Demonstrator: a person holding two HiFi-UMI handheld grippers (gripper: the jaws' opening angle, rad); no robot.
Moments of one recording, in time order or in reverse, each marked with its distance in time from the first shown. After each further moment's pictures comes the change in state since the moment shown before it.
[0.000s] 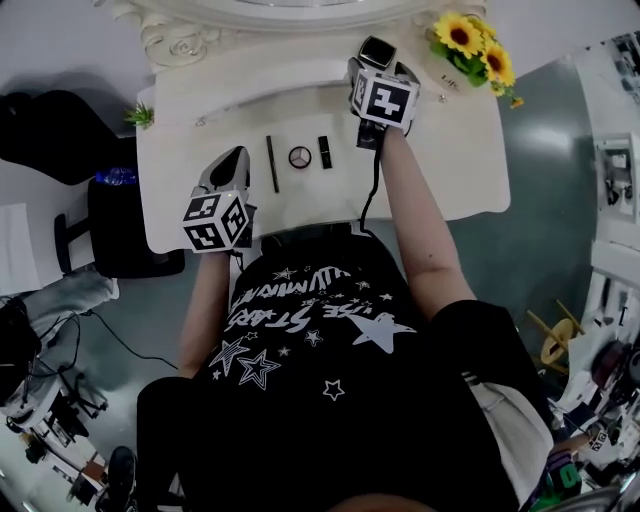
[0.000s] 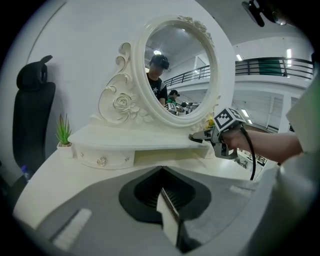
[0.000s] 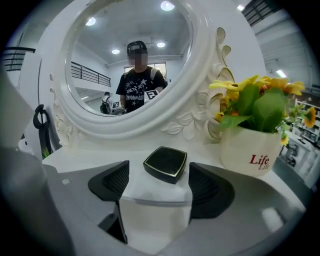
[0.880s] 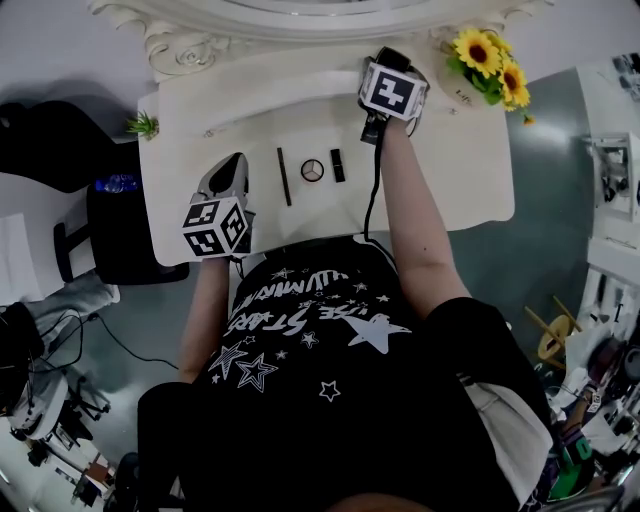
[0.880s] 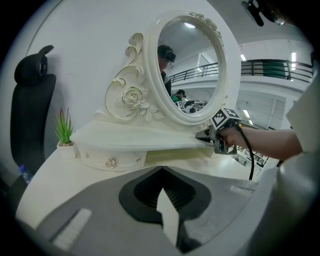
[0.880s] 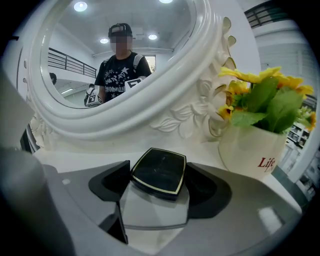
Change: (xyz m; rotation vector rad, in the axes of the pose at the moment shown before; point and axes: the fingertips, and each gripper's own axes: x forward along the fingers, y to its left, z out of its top) left arm 0.013 0.038 0.002 -0.026 0.039 -0.005; right arm 0.035 -0.017 0.004 0.030 0.086 -0.186
